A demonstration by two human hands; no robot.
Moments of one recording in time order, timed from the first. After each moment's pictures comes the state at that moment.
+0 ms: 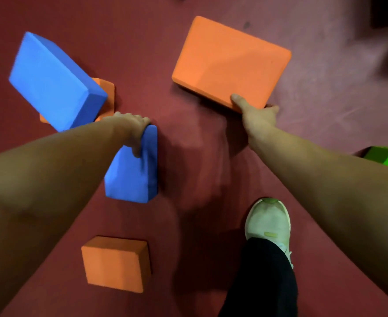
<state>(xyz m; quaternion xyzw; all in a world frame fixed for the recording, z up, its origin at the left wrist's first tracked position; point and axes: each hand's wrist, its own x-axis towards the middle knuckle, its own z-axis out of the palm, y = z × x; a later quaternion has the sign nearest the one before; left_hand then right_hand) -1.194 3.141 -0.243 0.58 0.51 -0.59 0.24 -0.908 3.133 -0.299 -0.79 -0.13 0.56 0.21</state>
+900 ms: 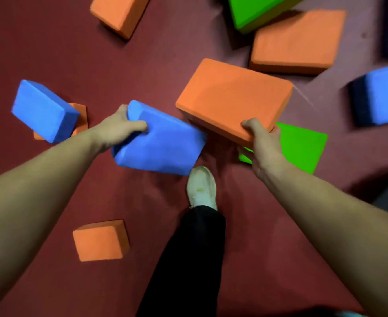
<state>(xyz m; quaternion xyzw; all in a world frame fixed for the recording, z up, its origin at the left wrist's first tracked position) -0.969 3.087 -0.040 0.47 0.76 -0.11 0.44 -0.666 3.011 -0.106 -0.71 0.00 0.61 0.37</state>
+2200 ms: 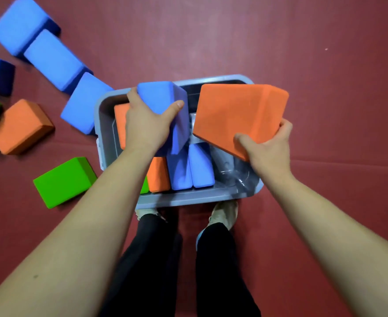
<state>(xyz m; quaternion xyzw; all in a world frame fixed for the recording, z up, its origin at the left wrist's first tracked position) -0.113 2.740 0.091 0.72 0.57 0.03 0.39 -0.001 2.530 0.068 -0.88 0.01 0.29 0.38</state>
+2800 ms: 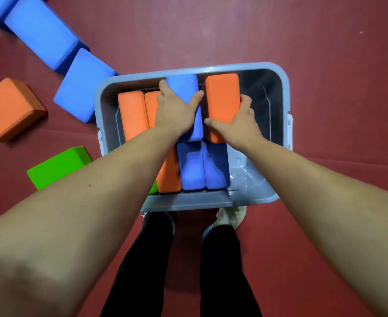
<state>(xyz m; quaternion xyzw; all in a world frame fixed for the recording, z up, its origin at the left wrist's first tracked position) -0.093 2.778 -0.030 0.72 0.56 -0.08 0.41 -0.009 2.643 -0.019 -0.87 -0.11 0.42 0.24</state>
